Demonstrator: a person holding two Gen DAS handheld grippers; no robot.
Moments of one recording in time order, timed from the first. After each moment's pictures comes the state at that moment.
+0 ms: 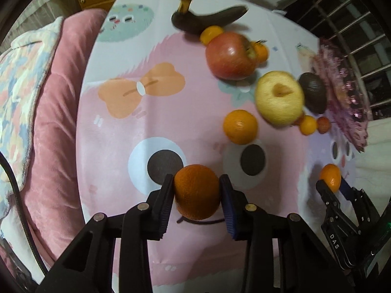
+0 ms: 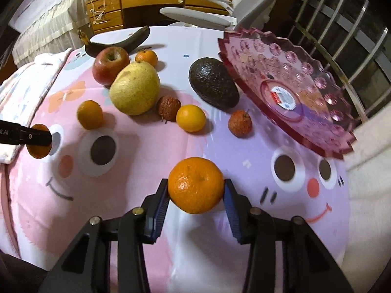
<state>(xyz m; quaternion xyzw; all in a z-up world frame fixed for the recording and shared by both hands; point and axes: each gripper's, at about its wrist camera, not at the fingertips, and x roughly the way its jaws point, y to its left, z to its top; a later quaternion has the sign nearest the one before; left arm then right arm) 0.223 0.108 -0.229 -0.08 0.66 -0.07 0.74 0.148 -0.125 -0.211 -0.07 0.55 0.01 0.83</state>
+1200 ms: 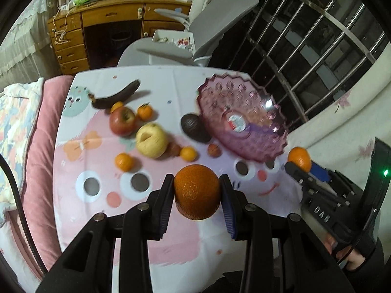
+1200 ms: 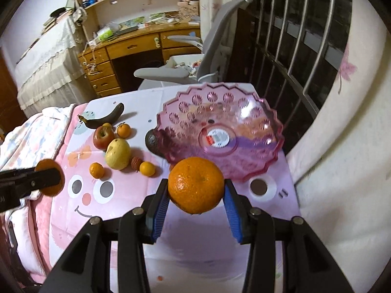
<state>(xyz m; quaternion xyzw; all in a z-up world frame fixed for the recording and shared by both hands) 0.169 -0.047 -0.064 -0.07 0.54 -0.14 0.83 0.130 -0.241 -0.082 0.00 0.47 0.01 0.88</state>
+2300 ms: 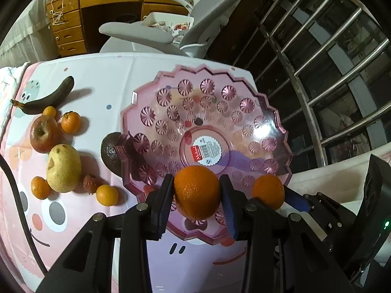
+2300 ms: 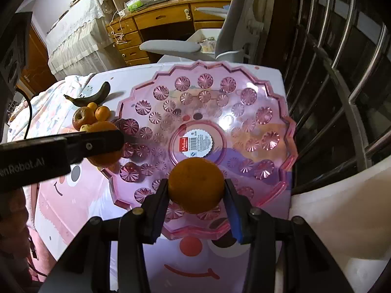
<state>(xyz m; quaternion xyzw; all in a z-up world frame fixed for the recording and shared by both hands) 0.280 -0.202 -0.154 -0.11 0.57 -0.09 0.81 0.243 -0.342 -0.159 -0.02 0.54 0.16 0.83</state>
